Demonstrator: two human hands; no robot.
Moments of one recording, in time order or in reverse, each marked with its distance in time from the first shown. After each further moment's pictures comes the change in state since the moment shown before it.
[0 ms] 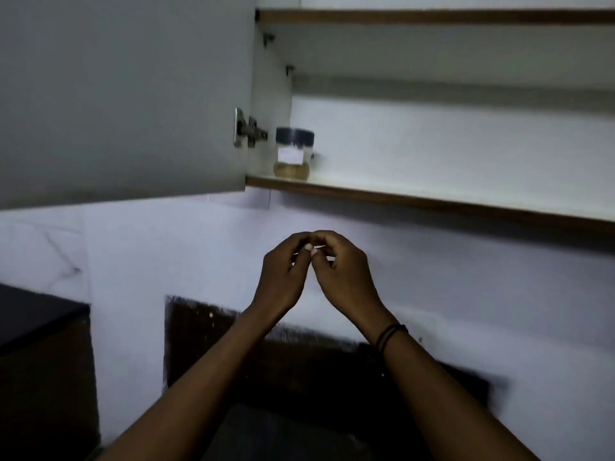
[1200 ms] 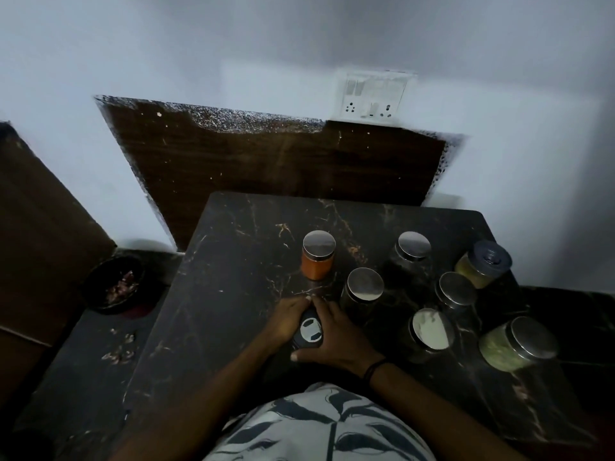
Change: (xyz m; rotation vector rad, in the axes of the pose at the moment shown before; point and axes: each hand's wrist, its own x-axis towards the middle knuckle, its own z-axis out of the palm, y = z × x) left_hand -0.461 -0.089 0.060 -0.142 -0.648 -1.081; right_hand -0.494 0.119 0.033 -0.231 -0.756 0.705
